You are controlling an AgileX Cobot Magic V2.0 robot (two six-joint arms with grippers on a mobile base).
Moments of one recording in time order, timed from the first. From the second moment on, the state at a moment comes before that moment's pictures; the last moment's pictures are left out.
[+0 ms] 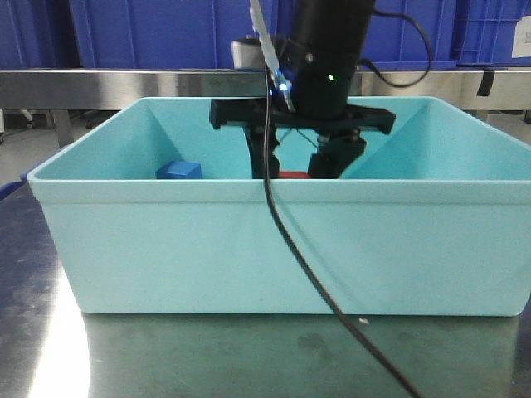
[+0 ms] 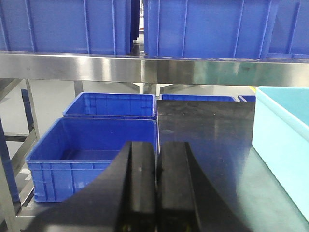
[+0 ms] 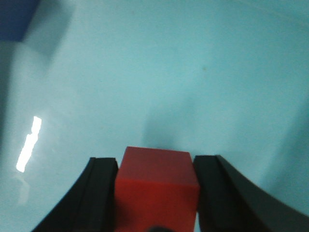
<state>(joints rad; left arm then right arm) -0.06 -0.01 0.01 -0.10 0.08 0.05 0.56 1.98 -1.66 0.12 1.04 0.24</state>
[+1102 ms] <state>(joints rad) -0.06 -0.01 0.01 -0.10 0.08 0.05 0.24 0.88 -0.89 -0.36 0.84 0.24</state>
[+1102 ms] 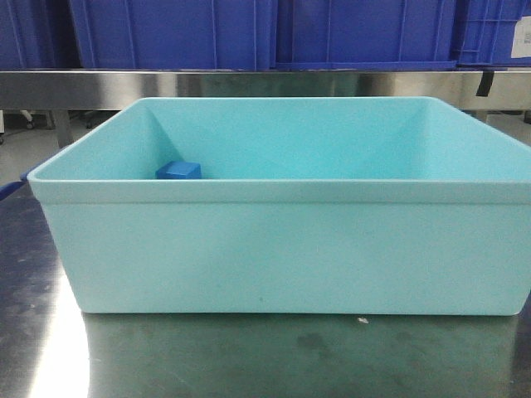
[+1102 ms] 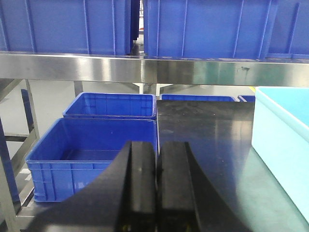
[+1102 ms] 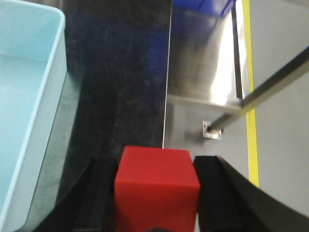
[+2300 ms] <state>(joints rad) -0.06 -0.01 0.01 -0.10 0.08 0.05 0.24 0.10 -0.45 -0.33 0.68 0.24</state>
